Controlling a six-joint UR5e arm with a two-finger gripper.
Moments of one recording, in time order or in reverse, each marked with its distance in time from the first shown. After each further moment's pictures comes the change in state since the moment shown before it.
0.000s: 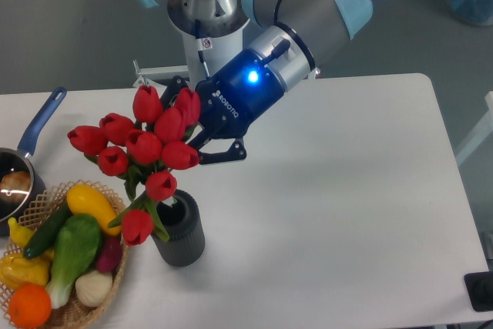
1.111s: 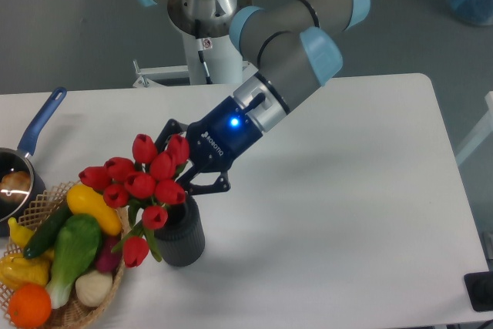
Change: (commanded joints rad) arm -0.054 -0.058 -0.170 0.045 0.133 0.147
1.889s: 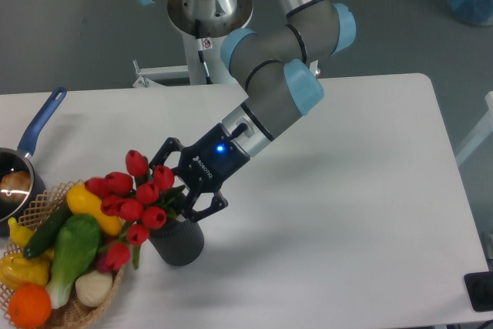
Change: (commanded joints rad) arm 0.020 -0.028 -0.035 -0.002 0.032 0.143
